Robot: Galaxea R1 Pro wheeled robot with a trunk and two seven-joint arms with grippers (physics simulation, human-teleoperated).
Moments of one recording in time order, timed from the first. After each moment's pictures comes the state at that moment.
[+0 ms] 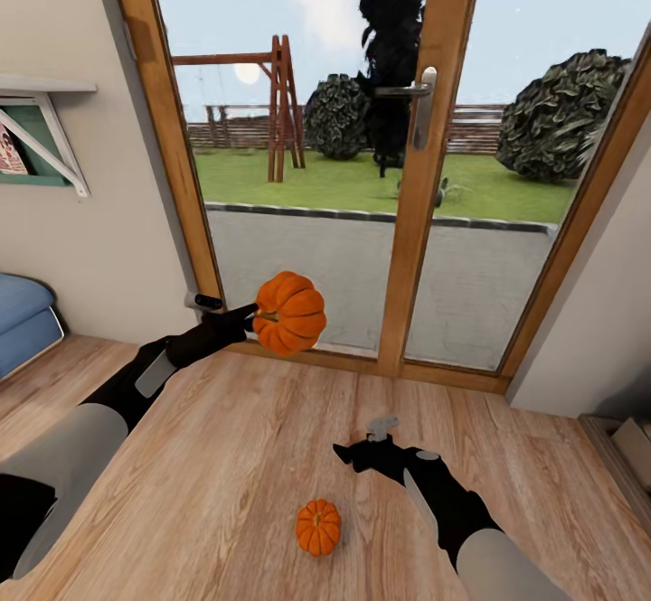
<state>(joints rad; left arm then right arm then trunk) -1.01 0.22 -0.37 -0.56 0.96 0.55 -1.48 -0.61 0.11 0.07 -0.60 0.03 0.20 0.43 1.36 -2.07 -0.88</state>
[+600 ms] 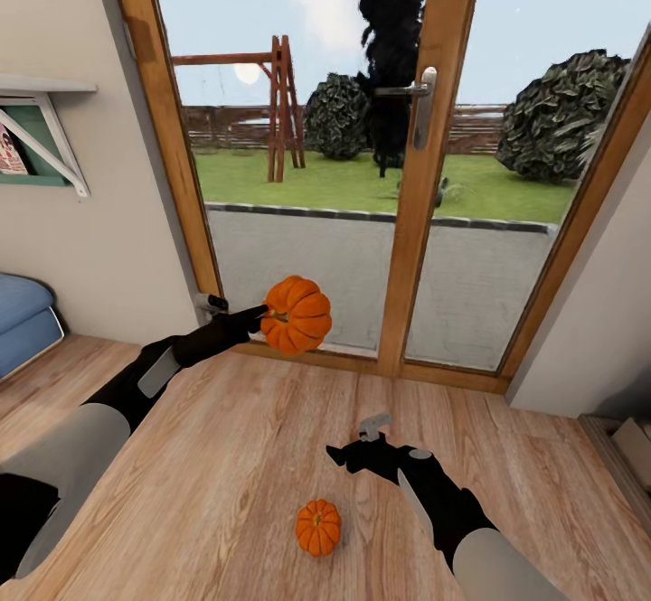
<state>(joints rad) -1.01 0.22 -0.37 -0.56 0.96 0.54 -1.37 -0.61 0.11 0.13 -0.61 0.03 0.20 0.43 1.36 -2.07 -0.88</state>
